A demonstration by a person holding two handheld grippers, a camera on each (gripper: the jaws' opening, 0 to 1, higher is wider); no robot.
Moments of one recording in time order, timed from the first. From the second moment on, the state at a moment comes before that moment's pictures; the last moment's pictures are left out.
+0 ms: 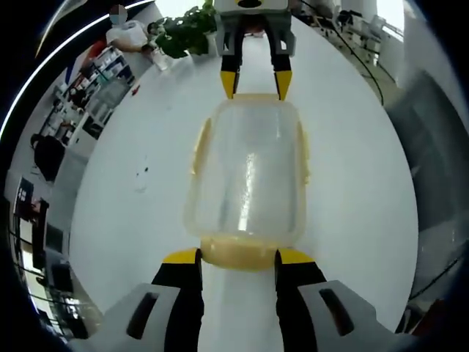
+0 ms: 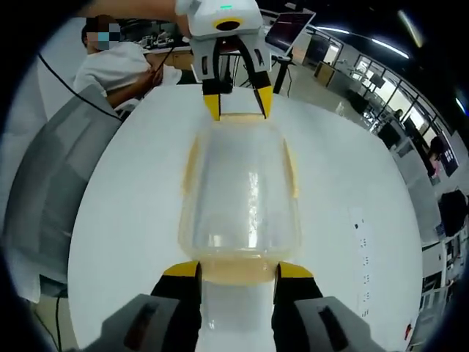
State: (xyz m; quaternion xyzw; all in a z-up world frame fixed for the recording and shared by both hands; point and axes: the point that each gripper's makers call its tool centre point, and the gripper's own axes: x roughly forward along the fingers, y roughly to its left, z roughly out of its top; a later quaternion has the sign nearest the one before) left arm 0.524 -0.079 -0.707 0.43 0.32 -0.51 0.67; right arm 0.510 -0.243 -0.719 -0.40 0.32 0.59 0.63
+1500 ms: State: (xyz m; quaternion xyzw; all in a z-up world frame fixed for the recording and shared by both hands) left arm 0.530 -0.166 -0.713 0.40 0.33 -0.52 0.68; right arm 0.527 -0.328 -0.730 -0.40 0.34 0.60 0.60
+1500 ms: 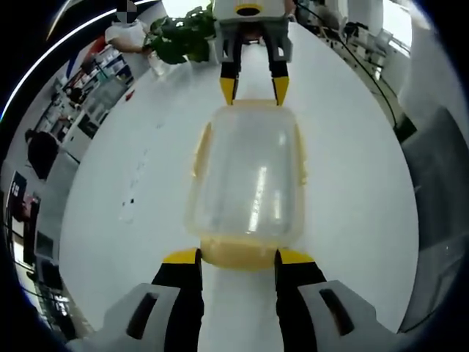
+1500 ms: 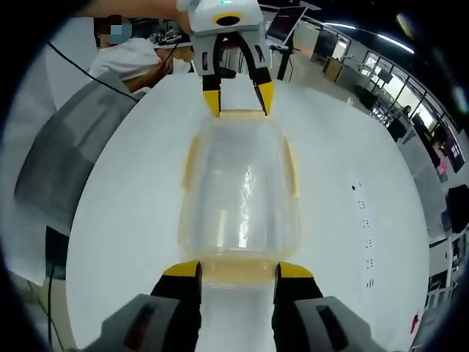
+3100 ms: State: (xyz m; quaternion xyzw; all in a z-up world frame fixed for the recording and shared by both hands) left arm 0.528 -0.185 -0.738 0.38 0.35 -0.54 0.66; right arm 0.521 -0.350 -0.745 -0.38 0.36 0.61 0.59
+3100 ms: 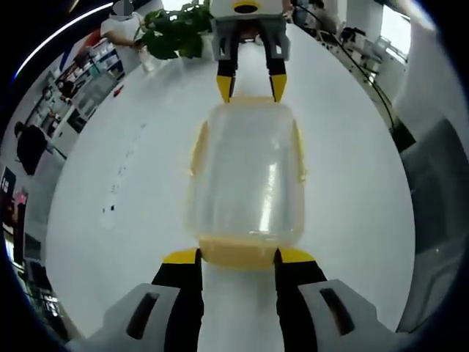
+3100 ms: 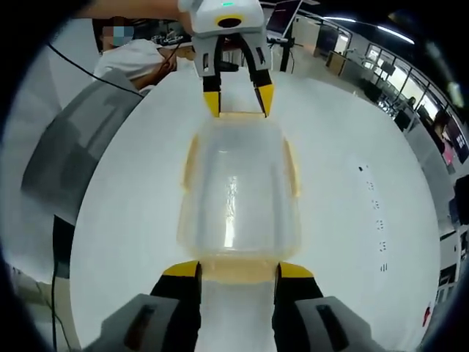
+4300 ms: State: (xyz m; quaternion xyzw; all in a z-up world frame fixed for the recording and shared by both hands) left arm 0.522 -0.193 -0.712 0.29 0.35 -0.54 0.70; right arm 0.518 -0.356 -0.717 -0.28 0.37 0.58 0.67
